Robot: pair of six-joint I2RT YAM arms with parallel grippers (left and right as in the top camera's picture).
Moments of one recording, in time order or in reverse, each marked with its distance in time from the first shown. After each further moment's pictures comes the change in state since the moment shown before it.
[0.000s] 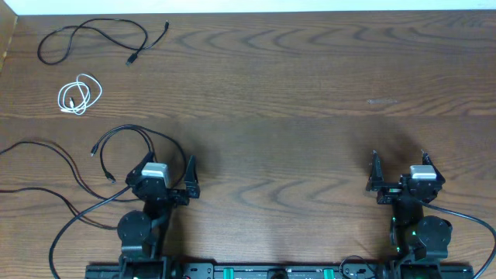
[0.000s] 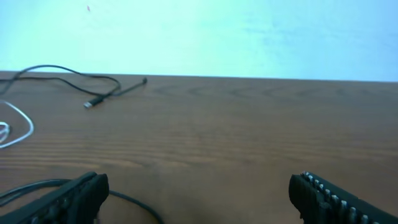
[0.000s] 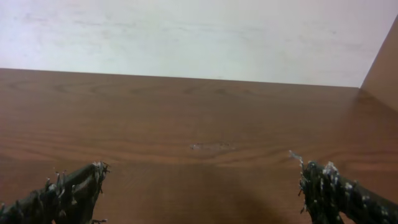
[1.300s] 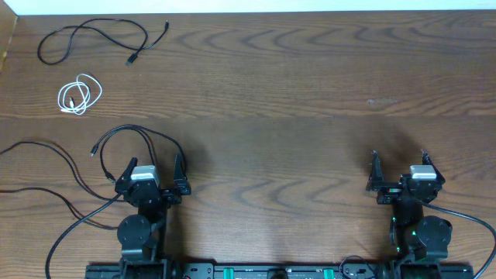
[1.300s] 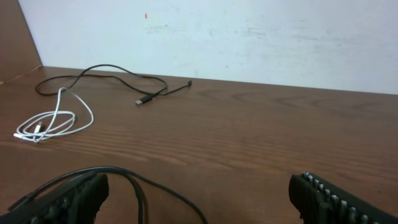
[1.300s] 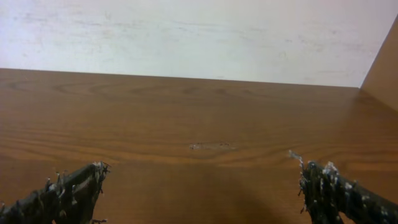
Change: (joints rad) left arm 0.006 -0.077 -0.016 -0.063 -0.173 0.000; right arm 0.000 0.000 0.000 0.000 0.000 0.000
